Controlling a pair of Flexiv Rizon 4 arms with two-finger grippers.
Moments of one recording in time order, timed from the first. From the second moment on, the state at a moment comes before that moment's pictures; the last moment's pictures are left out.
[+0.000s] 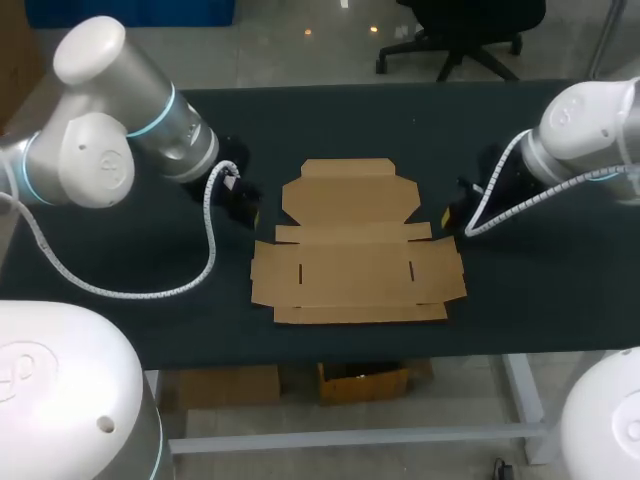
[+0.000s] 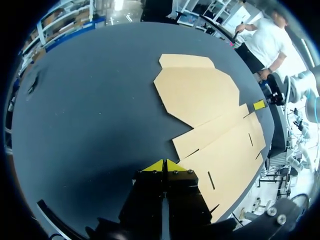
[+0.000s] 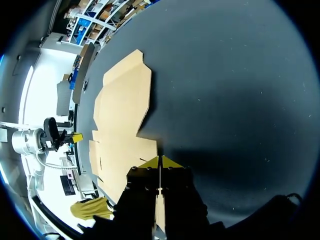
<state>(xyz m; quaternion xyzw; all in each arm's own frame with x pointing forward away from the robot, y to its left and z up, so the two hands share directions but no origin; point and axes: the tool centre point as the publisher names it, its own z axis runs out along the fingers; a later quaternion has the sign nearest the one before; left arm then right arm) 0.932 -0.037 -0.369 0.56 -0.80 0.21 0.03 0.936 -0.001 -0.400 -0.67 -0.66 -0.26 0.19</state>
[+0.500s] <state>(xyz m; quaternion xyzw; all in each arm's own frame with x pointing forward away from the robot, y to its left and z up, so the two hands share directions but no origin) 0.943 -0.052 -0.386 0.56 -0.80 0.21 0.05 0.943 0.004 -0.407 -0.66 -0.67 -0.27 0.20</state>
